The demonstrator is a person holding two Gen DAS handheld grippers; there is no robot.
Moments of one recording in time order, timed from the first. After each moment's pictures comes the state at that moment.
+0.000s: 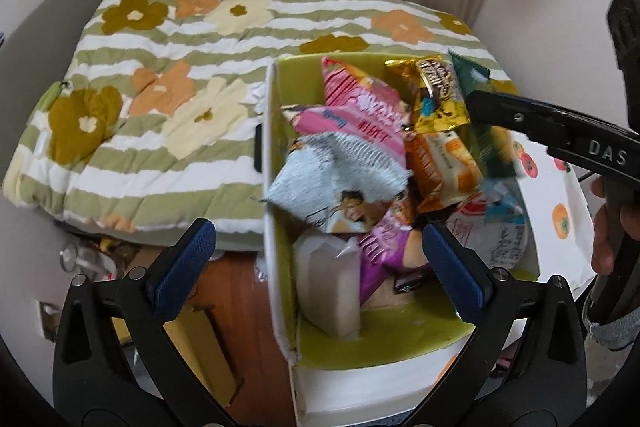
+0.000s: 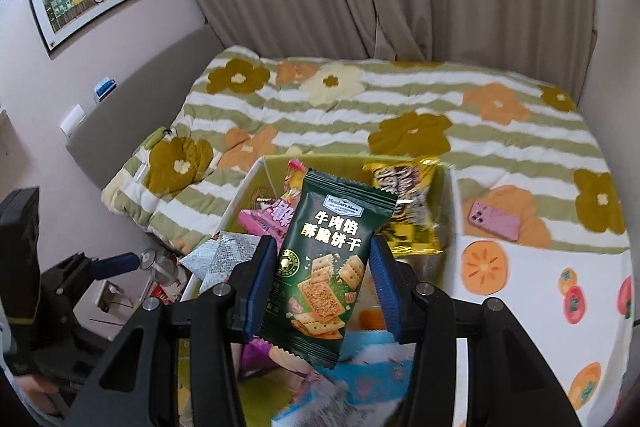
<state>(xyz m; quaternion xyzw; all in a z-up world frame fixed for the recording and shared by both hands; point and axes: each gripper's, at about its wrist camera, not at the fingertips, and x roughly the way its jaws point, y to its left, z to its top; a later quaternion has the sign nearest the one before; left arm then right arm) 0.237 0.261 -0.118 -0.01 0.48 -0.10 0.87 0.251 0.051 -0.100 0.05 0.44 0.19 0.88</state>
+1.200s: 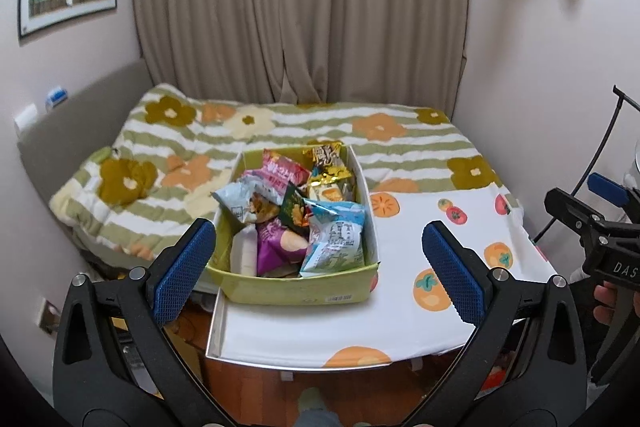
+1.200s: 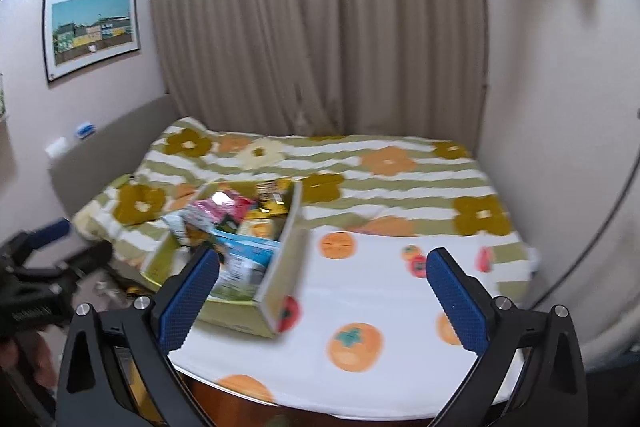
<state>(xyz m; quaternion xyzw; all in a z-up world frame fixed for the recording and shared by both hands) -0.015 0.135 0.005 0.00 0.27 -0.05 0.96 -0.026 -0.104 -0.001 0.00 0.27 0.03 0.96</state>
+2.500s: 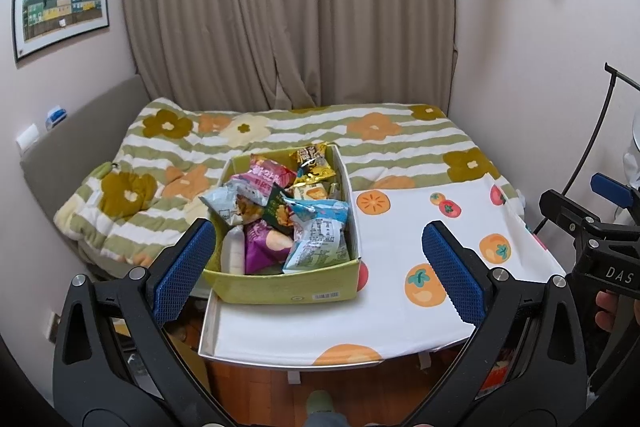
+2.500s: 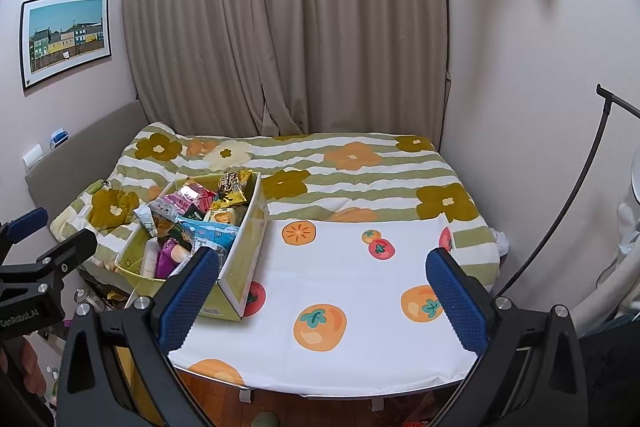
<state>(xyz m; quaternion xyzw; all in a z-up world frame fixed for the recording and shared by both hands) -0.027 0.100 0.001 0.03 0.27 -0.06 0.96 -0.052 -0.132 -0.011 0.02 0.27 -0.01 0.96</state>
